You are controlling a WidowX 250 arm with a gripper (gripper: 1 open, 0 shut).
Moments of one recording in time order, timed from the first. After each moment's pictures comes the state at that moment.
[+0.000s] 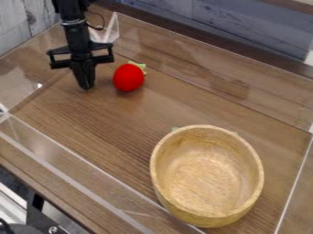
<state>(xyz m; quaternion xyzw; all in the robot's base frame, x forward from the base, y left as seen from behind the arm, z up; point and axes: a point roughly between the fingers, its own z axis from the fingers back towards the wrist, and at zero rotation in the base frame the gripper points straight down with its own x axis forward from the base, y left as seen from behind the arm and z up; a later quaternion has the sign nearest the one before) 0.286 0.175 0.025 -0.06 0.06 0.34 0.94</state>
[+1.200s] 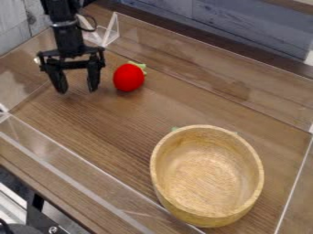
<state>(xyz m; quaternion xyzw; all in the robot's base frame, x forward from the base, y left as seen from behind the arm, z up) 0.259 0.173 0.052 -0.07 0.08 0.30 0.95</state>
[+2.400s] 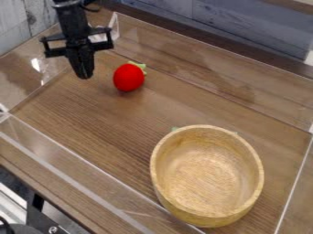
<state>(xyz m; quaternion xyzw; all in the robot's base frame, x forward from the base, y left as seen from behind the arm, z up) 0.275 0.151 0.058 -0.09 0.07 0.31 0.94</state>
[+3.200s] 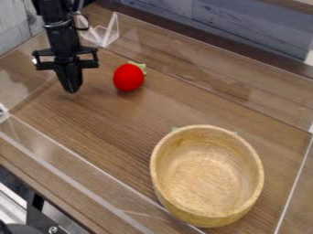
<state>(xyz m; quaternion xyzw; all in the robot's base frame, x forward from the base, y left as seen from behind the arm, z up) 0.258 0.182 0.032 -0.07 0.06 0.25 0.96</state>
